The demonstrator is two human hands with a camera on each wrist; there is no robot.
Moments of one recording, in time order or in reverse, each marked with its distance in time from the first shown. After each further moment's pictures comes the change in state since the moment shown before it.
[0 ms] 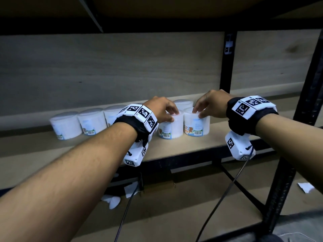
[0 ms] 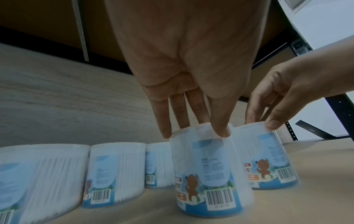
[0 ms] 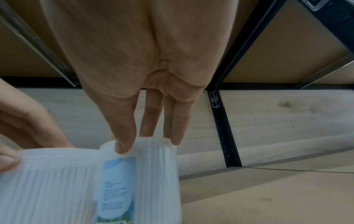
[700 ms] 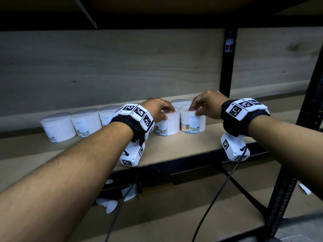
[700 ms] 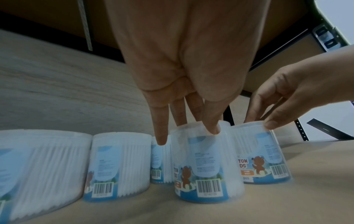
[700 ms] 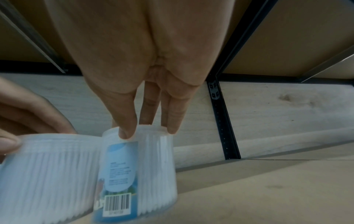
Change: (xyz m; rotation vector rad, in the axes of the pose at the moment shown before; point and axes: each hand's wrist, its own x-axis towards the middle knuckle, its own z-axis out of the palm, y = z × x) left_hand 0.021 -0.022 0.012 -0.036 -0.032 -0.050; right_hand 0.025 0.011 0.022 0.041 0.077 -0.003
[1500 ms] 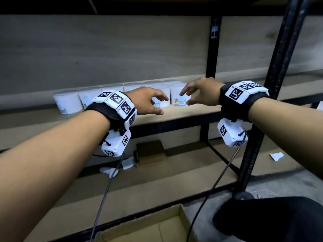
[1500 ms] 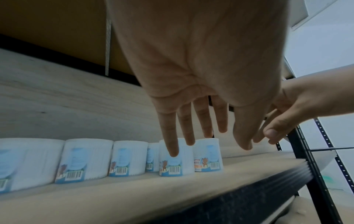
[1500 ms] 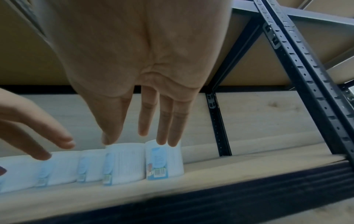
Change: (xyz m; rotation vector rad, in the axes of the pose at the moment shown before) left_hand -0.135 0.058 -0.015 -0.005 -0.103 0.041; right_hand -0.126 -0.050 -0.036 0.019 -0.100 -0.024
